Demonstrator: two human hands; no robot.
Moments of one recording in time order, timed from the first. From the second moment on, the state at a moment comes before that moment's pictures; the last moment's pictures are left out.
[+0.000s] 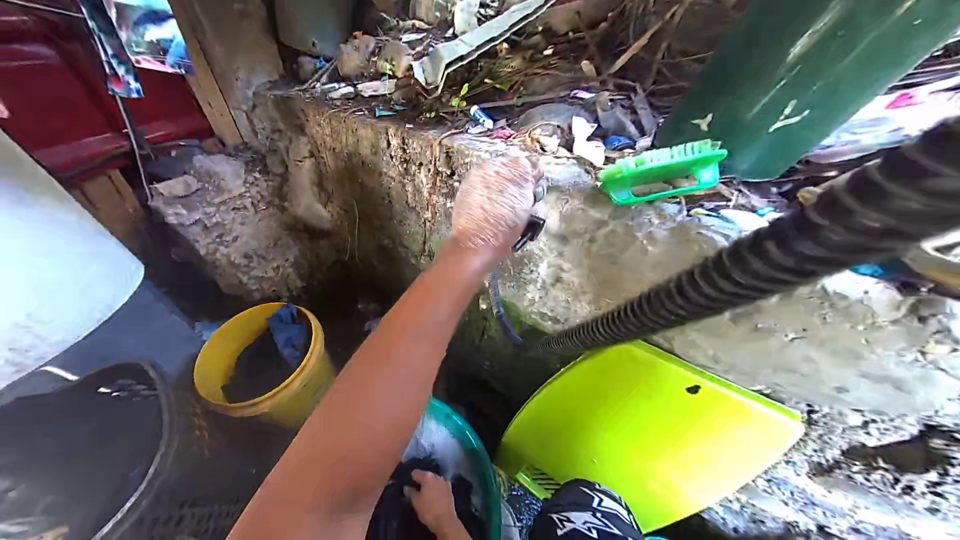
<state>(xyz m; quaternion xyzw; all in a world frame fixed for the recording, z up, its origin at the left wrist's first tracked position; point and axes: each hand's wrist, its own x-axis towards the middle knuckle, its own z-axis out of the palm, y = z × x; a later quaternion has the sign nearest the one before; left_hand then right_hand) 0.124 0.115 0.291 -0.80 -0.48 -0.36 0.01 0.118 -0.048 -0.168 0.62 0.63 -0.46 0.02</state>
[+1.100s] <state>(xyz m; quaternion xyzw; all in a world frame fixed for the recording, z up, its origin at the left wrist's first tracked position) -0.119 -0.025 -0.074 -0.38 -0.41 -0.55 -0.62 0.153 0.051 -0.011 0.65 0.65 -0.36 -0.15</state>
